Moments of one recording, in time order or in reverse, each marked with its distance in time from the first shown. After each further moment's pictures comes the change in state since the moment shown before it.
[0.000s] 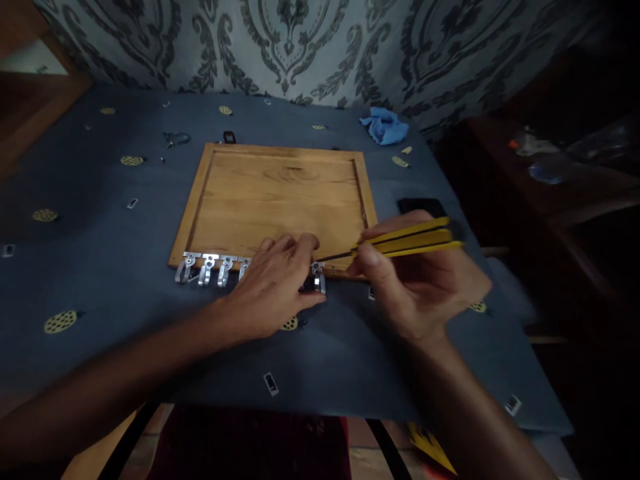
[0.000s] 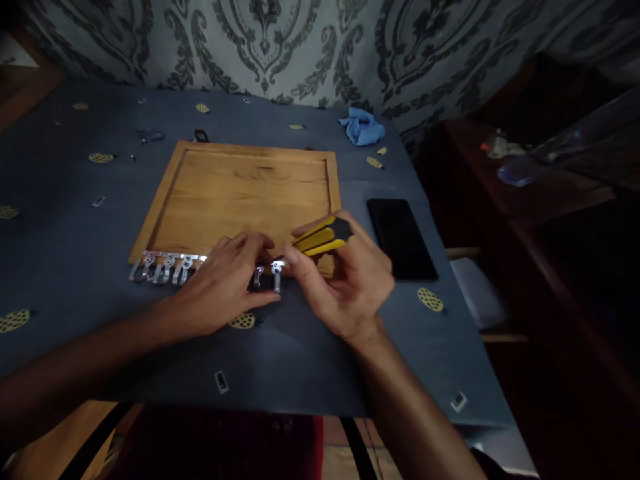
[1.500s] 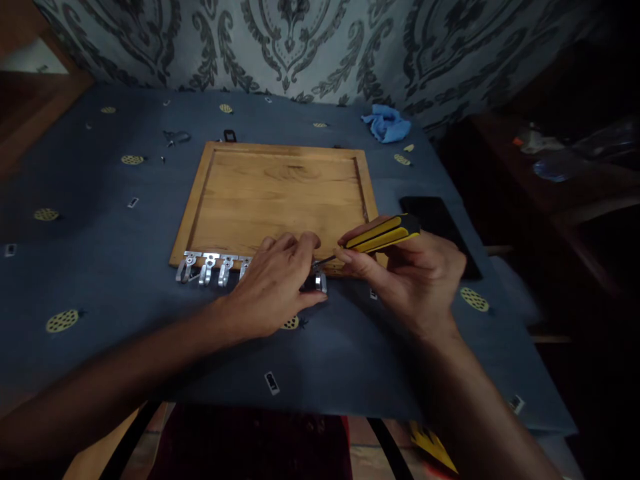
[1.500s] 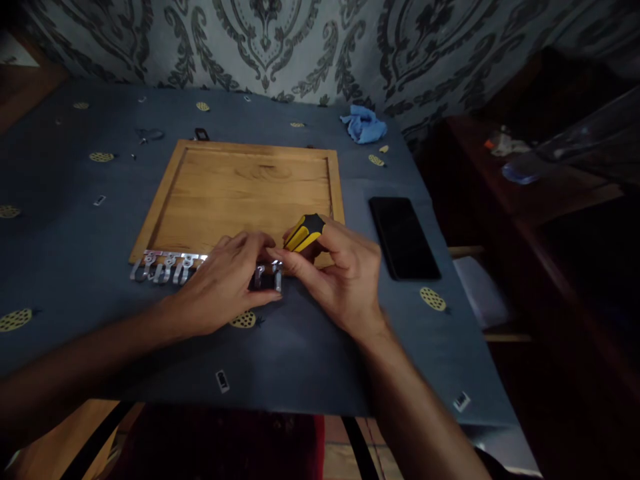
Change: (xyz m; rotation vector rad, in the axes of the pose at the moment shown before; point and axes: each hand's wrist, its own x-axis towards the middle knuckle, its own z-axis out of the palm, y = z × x) left_hand 0.000 -0.002 0.000 -0.025 0.001 0.001; right_hand 0.007 0.002 -0.002 -0.096 -0.181 0.077
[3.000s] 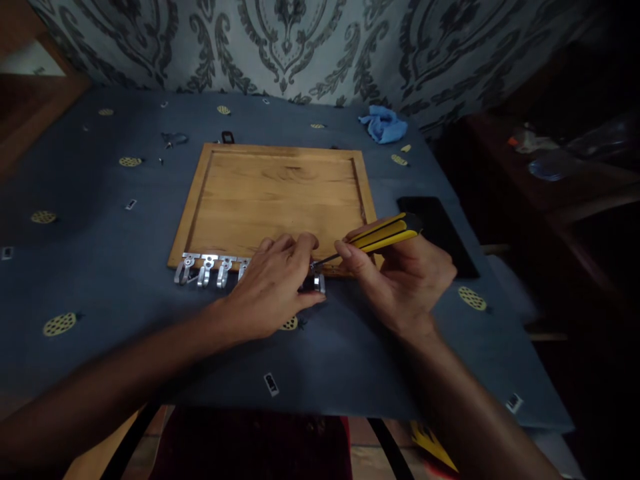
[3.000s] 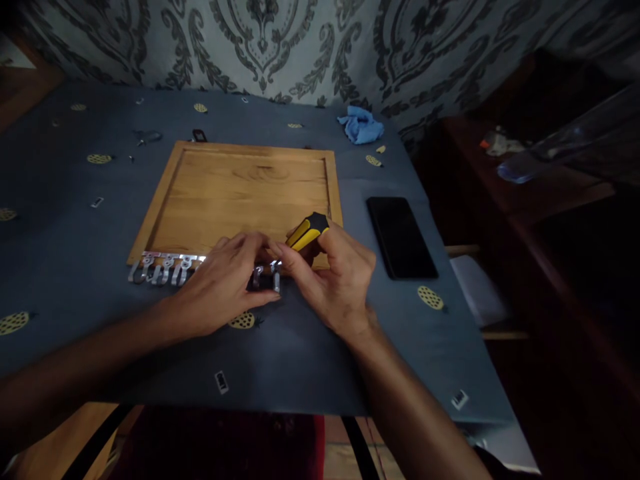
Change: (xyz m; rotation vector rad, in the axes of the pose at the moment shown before) left_hand 0.001 0.003 -0.001 -0.005 -0.015 -0.021; right_hand -0.007 0.002 0.010 -0.102 0.139 -0.008
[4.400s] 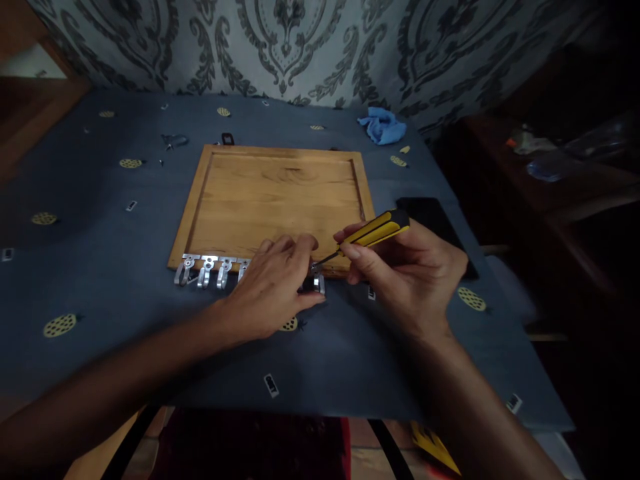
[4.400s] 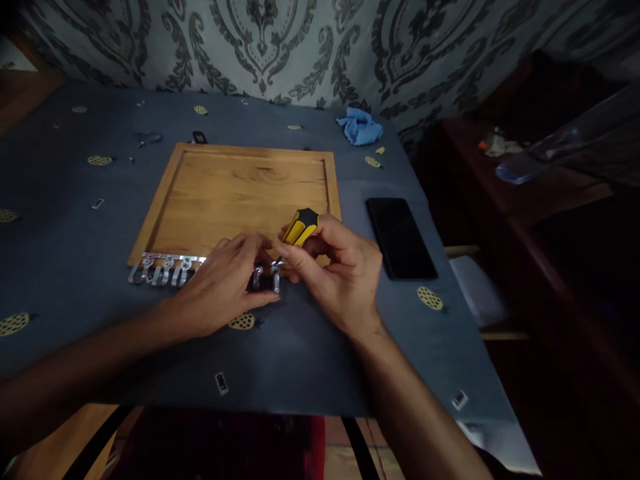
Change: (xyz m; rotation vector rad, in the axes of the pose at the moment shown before) left_hand 0.000 -0.002 0.003 0.015 0.025 0.025; right_hand 0.004 -0.009 -0.006 0.364 -0.082 0.321
